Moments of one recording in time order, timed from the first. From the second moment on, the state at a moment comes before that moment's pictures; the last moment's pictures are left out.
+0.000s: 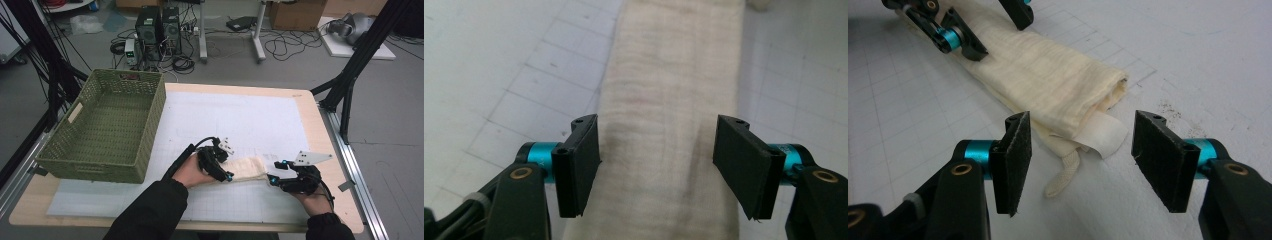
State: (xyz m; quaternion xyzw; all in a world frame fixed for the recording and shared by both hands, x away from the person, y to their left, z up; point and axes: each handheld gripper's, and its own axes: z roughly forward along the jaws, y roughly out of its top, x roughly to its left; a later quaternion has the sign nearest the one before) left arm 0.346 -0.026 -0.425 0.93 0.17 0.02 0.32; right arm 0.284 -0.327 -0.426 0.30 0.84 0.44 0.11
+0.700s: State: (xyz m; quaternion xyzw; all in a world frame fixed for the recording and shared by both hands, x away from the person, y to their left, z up) left arm 0.347 -0.026 -0.429 0.93 0.15 0.00 0.32; right arm 0.271 -0.336 -0.424 0.31 0.83 0.45 0.11
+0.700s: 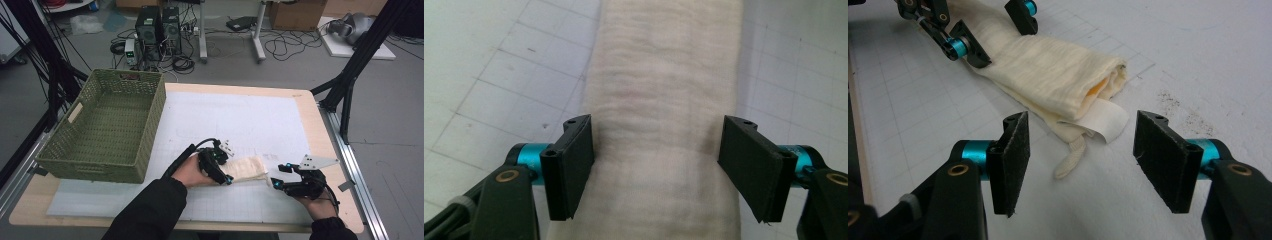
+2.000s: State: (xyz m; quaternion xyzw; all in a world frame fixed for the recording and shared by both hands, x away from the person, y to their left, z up) left arm 0.341 -0.028 -0.430 0.94 0.14 0.02 0.31; right arm 0.270 -0.337 -0.423 0.31 0.83 0.46 0.11
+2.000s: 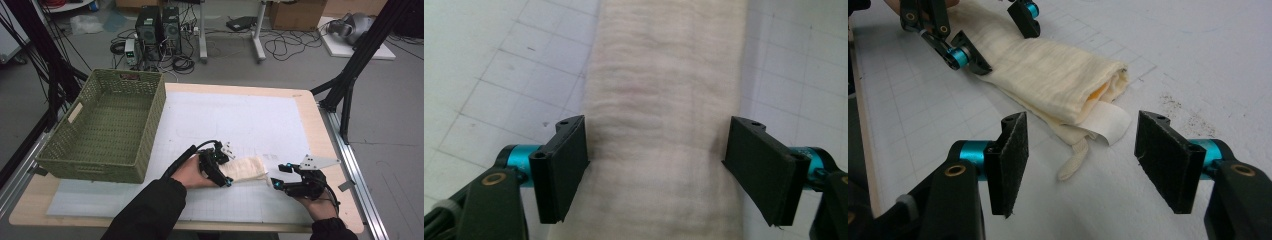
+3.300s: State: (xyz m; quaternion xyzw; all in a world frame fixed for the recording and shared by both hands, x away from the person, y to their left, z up) left arm 0.341 -0.032 -0.426 0.94 0.16 0.07 0.29; right arm 0.270 -0.337 -0.421 0.31 0.82 0.46 0.11
